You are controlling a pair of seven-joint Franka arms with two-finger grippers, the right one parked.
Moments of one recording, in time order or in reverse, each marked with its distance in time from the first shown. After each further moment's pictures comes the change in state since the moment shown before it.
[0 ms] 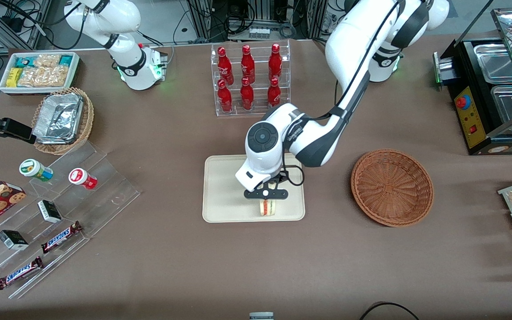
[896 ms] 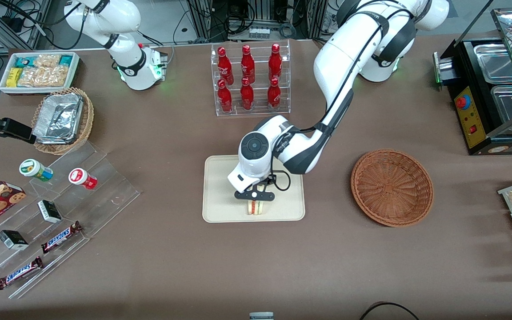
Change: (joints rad) arm -0.006 0.096 -0.046 0.010 0.000 0.094 0.001
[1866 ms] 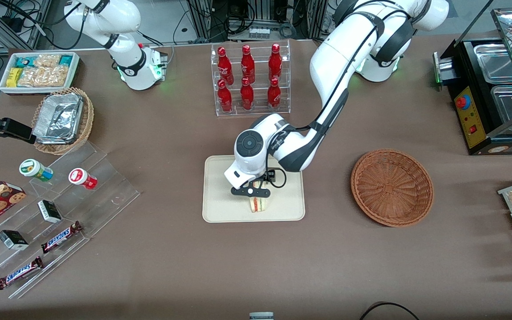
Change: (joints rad) arm -0.021 0.010 0.001 -0.003 0.000 -0.001 0.000
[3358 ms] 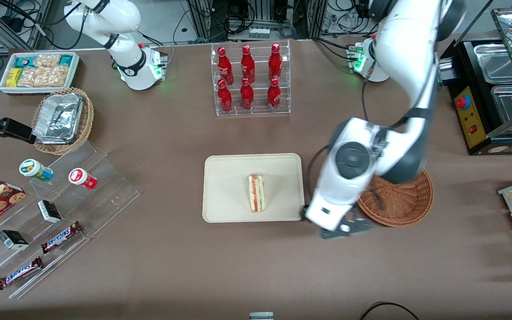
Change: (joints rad) arm 0.279 -0.246 0.120 0.015 0.001 -0.159 0.078
